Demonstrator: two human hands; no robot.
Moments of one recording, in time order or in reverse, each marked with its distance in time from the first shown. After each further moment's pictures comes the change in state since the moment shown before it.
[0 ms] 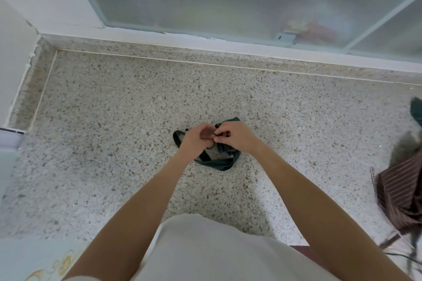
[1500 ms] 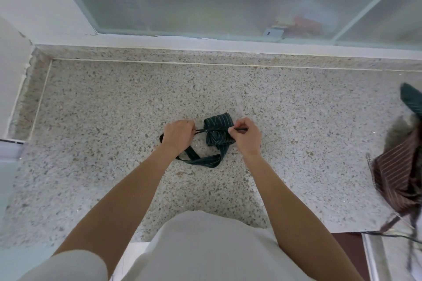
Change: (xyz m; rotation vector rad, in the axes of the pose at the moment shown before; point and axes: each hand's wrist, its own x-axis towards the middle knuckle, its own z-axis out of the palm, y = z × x) left_hand 0.011 -0.007 -0.040 1.093 0.033 0.177; right_hand -0.036 -0.008 0.026 0.567 0.718 0.485
